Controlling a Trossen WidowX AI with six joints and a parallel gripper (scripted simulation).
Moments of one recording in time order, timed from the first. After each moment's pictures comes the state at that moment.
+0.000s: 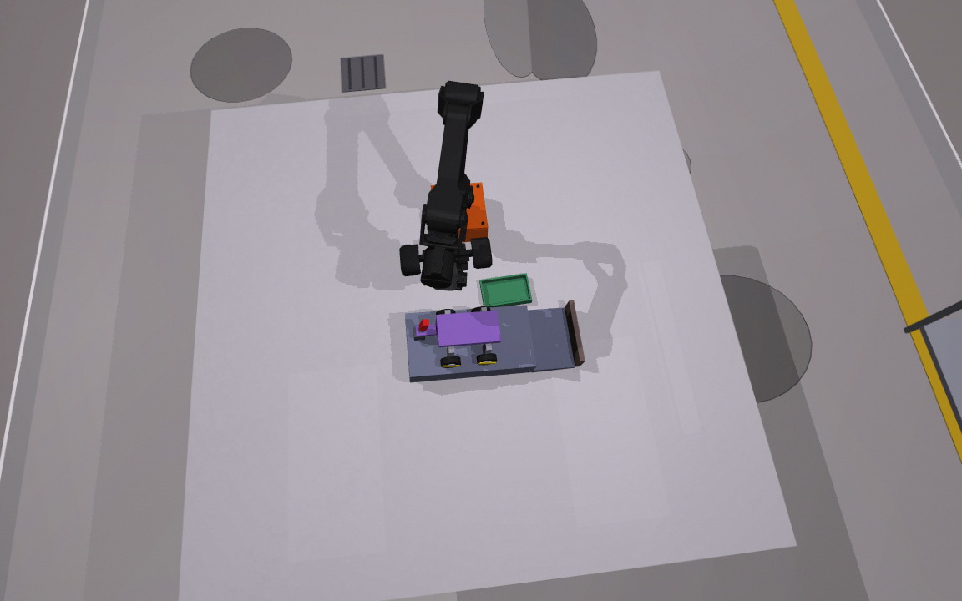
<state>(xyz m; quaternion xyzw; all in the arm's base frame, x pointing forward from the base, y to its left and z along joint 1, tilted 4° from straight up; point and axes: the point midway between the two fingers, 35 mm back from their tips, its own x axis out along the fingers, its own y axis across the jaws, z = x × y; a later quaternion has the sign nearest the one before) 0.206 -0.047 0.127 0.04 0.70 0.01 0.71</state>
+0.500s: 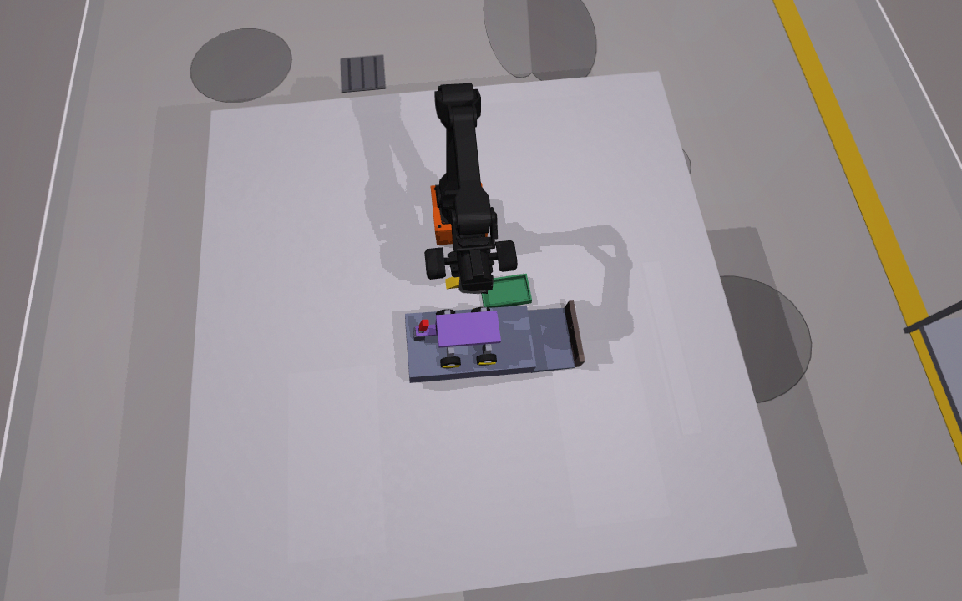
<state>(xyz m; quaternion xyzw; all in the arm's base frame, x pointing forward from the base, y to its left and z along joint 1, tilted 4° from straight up) 0.220 0.003 0.130 0.04 0.70 0.01 0.72</state>
